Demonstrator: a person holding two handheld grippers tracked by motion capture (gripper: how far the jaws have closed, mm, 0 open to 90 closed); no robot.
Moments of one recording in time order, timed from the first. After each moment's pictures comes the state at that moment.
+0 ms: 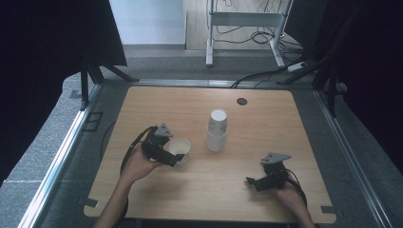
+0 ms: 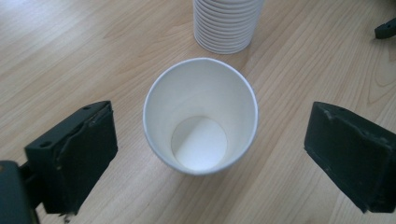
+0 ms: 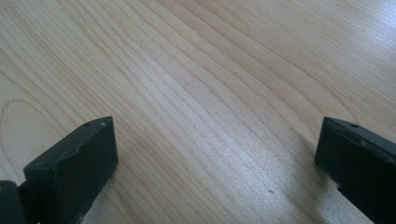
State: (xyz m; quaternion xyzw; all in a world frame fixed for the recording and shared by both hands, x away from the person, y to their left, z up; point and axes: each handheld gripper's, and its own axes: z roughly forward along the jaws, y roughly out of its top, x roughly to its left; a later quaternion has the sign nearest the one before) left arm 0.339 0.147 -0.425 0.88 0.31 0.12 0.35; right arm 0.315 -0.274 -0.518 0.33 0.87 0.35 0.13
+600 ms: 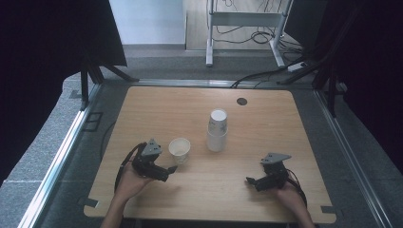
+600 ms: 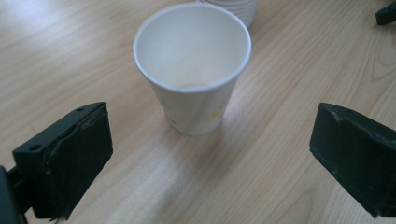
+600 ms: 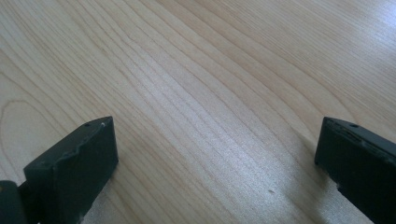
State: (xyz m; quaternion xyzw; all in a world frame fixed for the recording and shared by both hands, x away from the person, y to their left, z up) left arm 0.301 0.169 -0.466 0.85 0.33 0.14 0.39; right arm 0.316 -0.274 -0.518 0.33 0.87 0.35 0.13
